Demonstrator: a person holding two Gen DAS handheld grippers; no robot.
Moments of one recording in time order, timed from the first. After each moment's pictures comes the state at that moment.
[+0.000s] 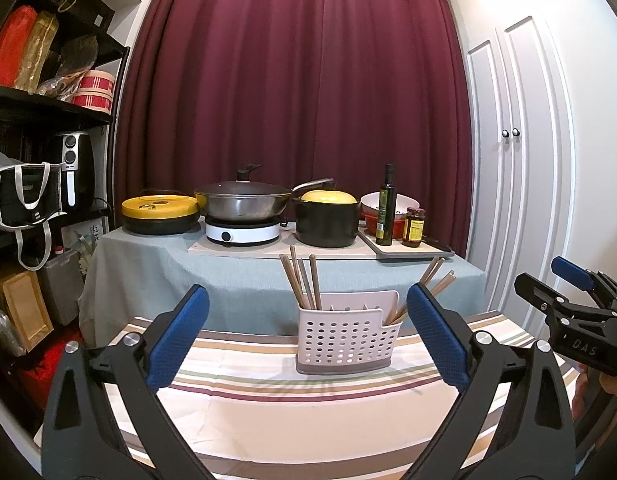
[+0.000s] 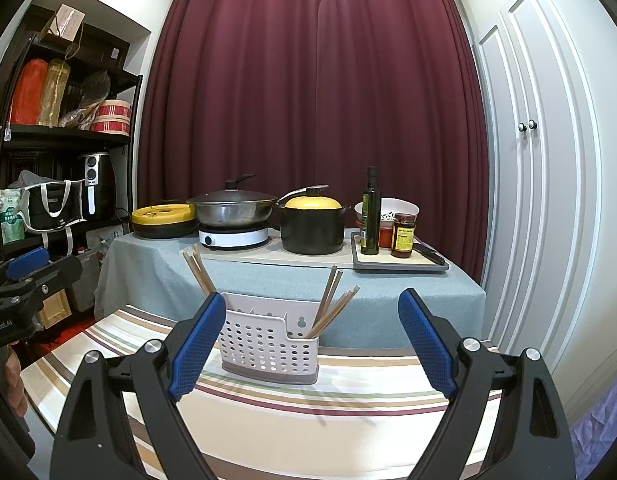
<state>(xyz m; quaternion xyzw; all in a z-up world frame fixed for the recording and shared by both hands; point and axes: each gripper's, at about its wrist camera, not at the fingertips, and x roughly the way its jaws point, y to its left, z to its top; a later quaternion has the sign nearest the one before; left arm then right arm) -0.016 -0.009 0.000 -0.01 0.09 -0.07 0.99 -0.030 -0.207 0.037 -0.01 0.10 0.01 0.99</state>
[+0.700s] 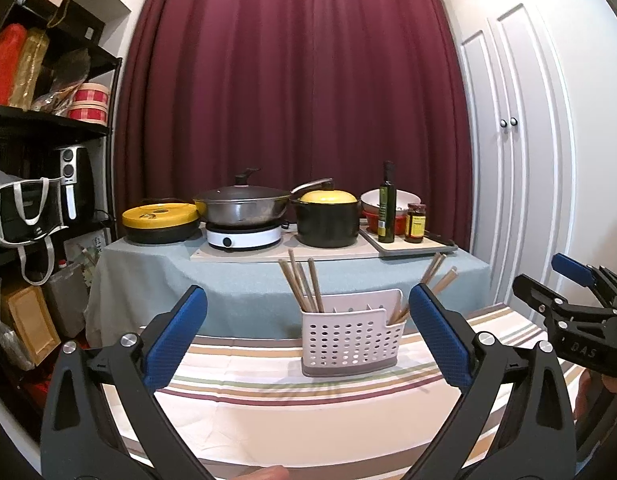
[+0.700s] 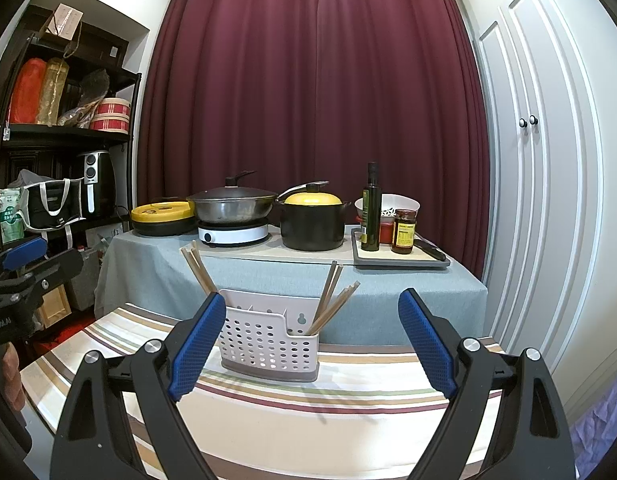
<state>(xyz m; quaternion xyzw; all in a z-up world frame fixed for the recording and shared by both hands) -0.013 -0.018 0.002 0.01 0.09 -0.07 0.99 -0.027 -0.210 0.035 -0.01 0.10 0.01 0.99</state>
